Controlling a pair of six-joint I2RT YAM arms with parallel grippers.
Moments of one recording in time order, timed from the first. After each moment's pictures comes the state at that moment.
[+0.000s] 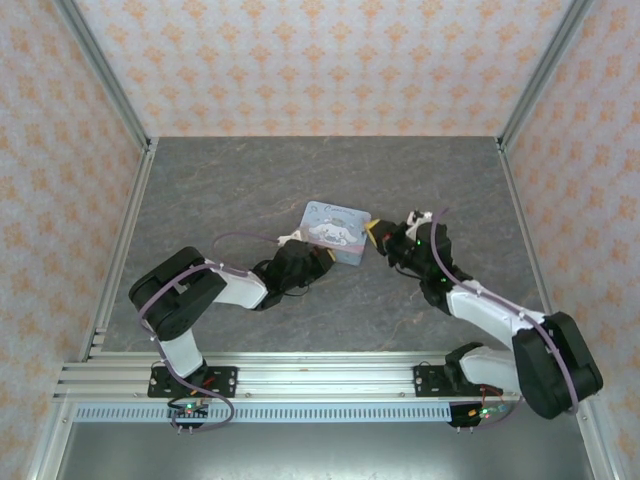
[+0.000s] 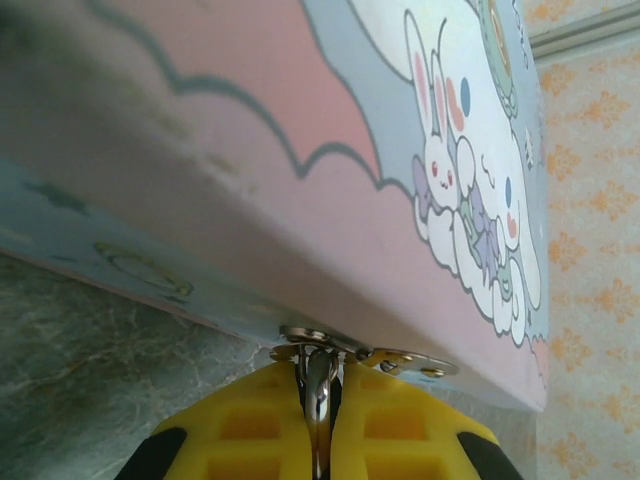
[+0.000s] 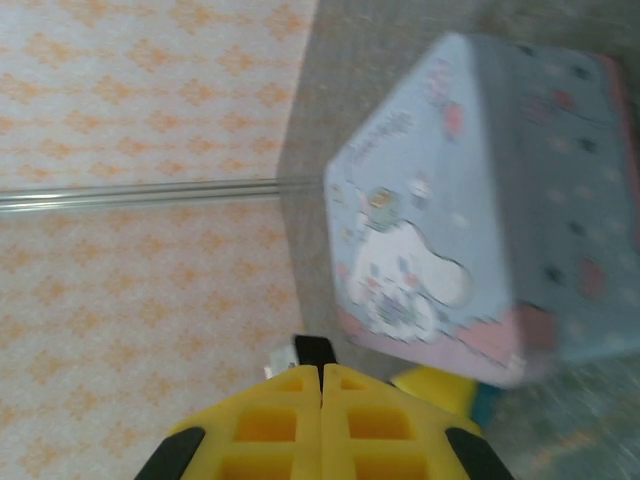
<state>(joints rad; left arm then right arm) -0.72 1.74 0.62 0.59 0.00 -1.21 0.44 1.12 0.37 0.43 -0.28 1.43</state>
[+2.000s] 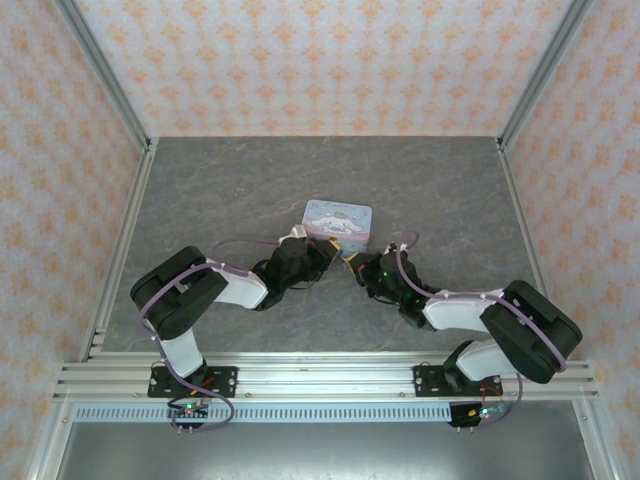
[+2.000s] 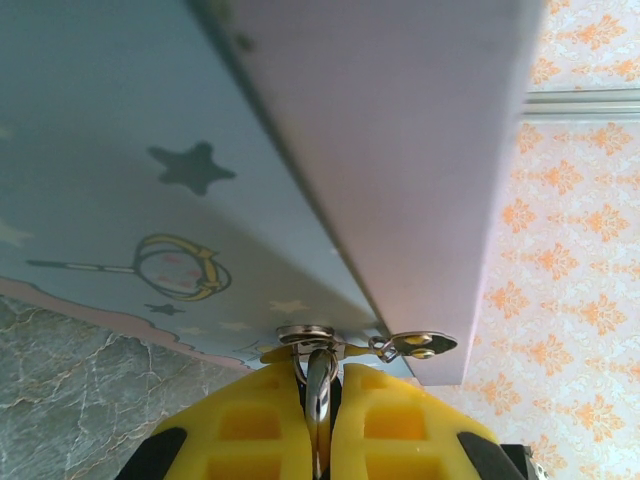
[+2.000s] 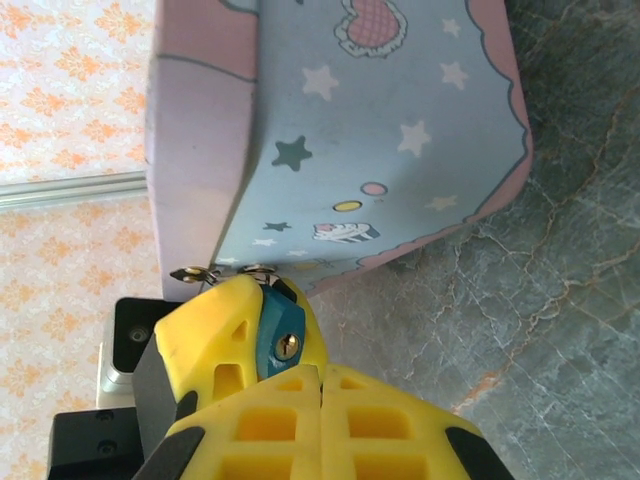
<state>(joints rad) -0.73 1.75 0.62 0.76 0.03 -1.49 0.71 1.38 0.34 0.62 -0.01 1.55</state>
